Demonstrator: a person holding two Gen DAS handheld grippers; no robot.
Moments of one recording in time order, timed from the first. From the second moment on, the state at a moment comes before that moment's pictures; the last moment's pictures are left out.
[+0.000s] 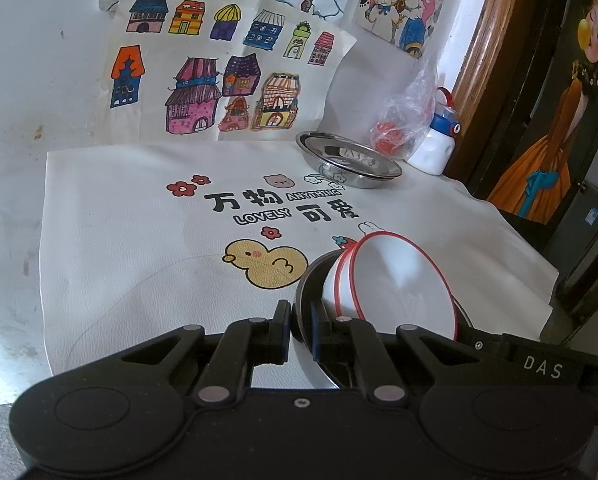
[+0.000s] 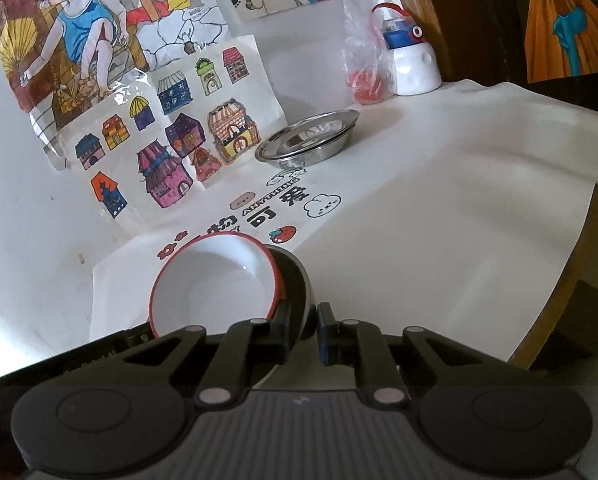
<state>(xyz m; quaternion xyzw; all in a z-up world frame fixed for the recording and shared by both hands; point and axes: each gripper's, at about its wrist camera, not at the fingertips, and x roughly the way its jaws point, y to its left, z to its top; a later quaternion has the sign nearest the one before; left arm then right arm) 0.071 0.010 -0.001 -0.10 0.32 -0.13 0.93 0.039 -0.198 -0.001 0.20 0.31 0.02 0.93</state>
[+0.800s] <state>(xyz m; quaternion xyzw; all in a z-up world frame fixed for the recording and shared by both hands) 0.097 -0.004 -0.001 -0.10 0.33 -0.13 0.93 0.065 -0.210 0.003 0.20 0.30 0.01 0.93</state>
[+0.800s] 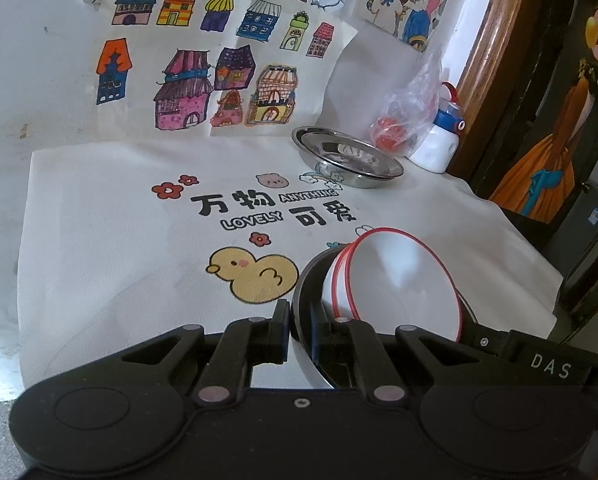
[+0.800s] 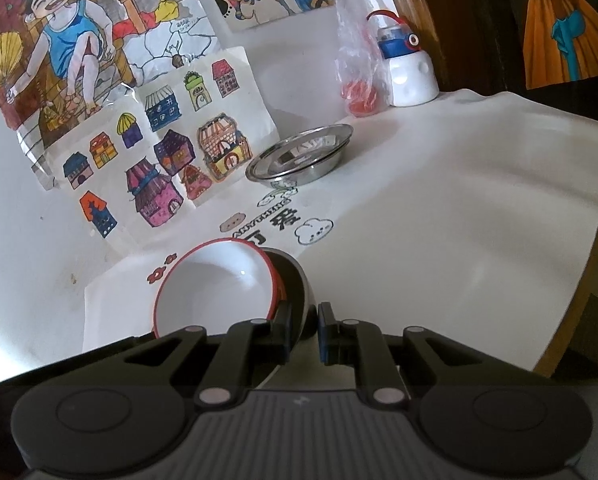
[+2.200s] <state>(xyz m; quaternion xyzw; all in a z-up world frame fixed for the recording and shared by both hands) 0.283 -0.059 0.046 -0.10 0.27 -0.12 0.95 0.244 -0.266 0.029 0.22 0.23 0.02 0.95</state>
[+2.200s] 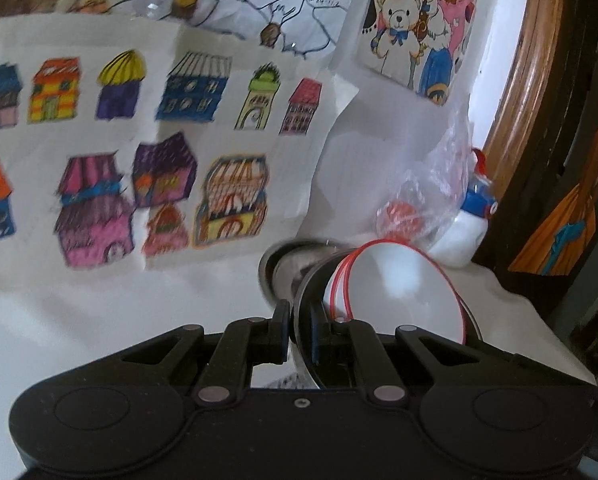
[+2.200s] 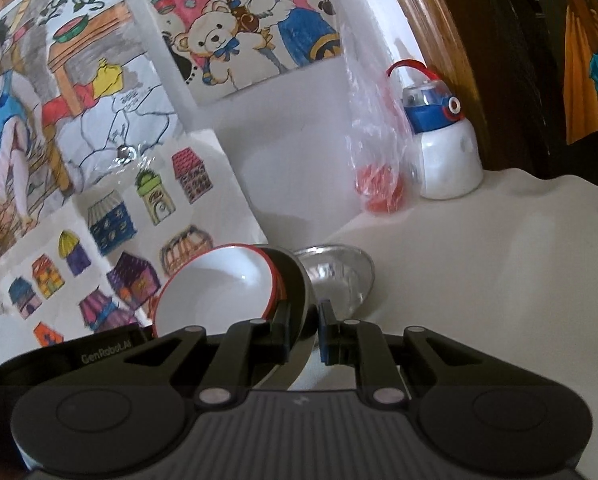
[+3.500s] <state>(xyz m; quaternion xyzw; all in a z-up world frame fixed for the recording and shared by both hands) 0.386 -0.089 0.014 -0.13 0.27 -0.12 0.95 0.326 -0.291 -0.003 0.24 0.23 0.00 0.94</state>
